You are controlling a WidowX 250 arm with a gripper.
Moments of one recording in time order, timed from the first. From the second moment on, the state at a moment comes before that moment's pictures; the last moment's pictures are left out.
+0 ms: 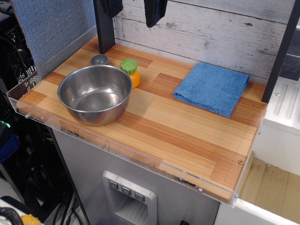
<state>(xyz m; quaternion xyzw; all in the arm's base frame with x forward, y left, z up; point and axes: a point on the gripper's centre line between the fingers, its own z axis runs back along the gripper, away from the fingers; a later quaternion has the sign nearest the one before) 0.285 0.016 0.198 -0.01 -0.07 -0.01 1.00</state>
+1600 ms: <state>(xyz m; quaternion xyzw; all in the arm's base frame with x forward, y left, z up) 0.384 -0.031 0.144 -0.01 -0.10 -0.06 0.99</state>
